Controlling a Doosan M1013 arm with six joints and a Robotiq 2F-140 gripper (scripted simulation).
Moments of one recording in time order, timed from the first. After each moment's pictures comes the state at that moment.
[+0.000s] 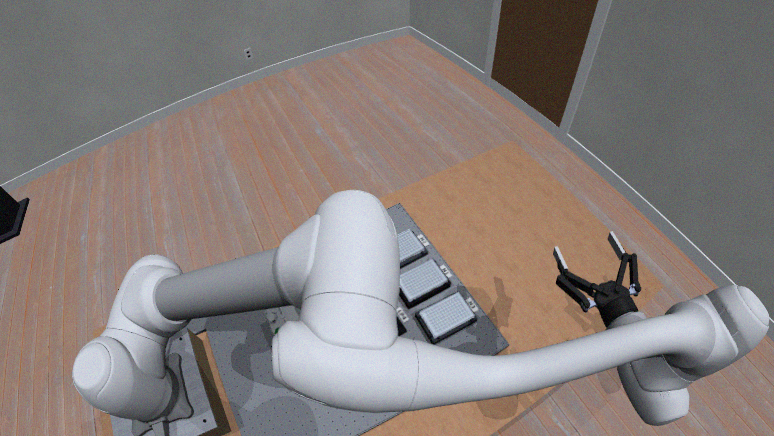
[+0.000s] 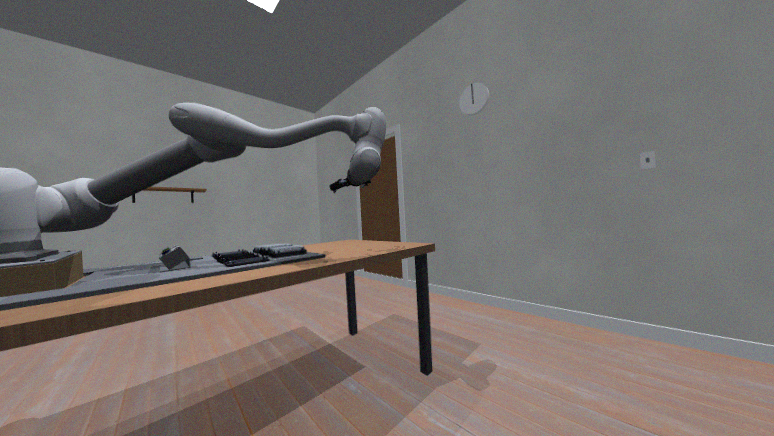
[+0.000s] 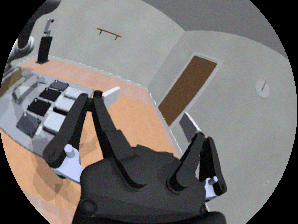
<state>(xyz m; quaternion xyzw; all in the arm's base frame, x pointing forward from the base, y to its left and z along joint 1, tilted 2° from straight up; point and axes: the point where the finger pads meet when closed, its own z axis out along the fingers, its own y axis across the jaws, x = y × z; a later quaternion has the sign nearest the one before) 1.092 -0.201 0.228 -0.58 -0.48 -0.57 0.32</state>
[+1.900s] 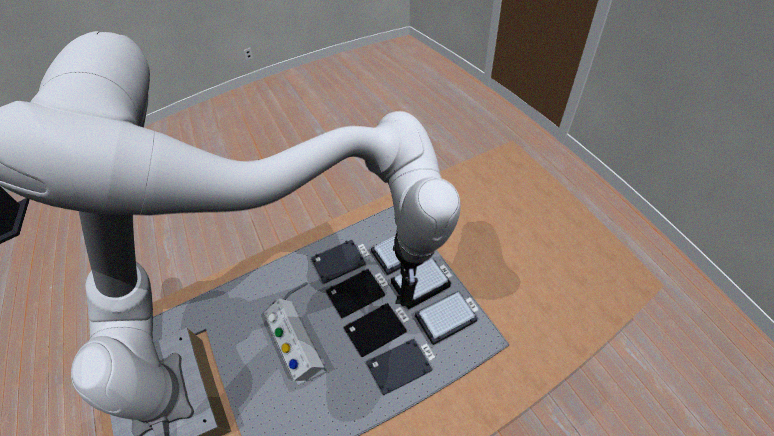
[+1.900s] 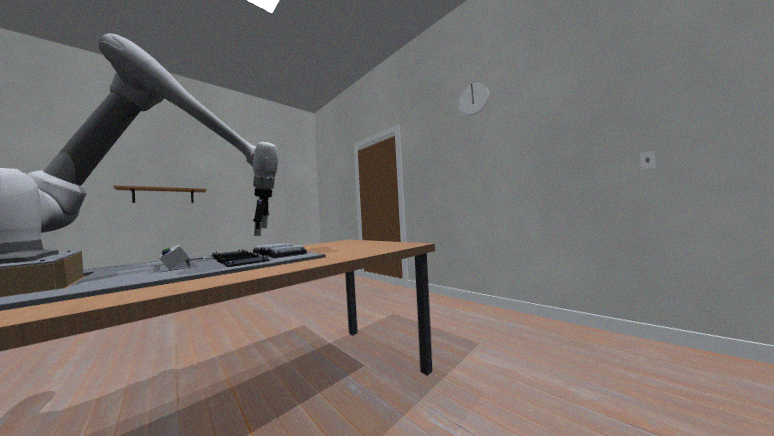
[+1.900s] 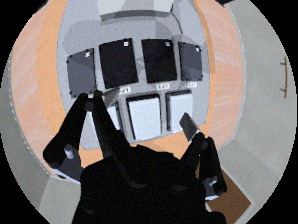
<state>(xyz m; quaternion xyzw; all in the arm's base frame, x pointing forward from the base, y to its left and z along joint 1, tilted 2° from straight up) 0.730 0.034 0.033 -0.21 -0.97 -0.10 0.05</state>
